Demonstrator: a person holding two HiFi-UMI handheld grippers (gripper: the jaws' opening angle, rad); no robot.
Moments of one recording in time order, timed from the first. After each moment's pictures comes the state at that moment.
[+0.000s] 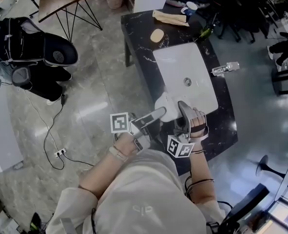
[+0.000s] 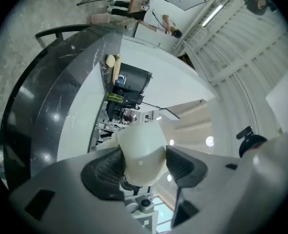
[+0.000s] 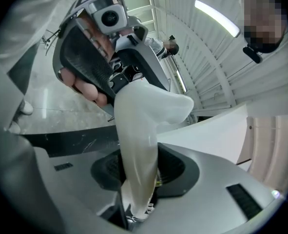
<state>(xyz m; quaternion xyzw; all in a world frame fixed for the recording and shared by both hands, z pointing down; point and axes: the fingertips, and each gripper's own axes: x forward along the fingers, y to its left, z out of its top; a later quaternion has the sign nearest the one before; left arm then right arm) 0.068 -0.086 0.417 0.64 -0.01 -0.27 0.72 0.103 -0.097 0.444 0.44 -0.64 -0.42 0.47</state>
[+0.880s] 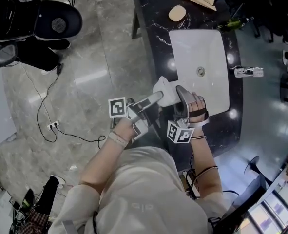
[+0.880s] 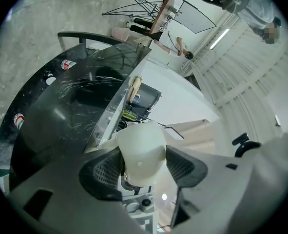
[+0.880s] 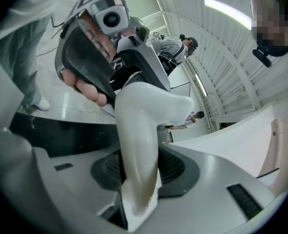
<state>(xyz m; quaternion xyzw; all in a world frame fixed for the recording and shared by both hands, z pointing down) 0.054 -0.138 0.539 0.57 -0.05 -0.33 0.75 0.091 -0.148 0.566 0.33 -0.69 -0.41 0.50</state>
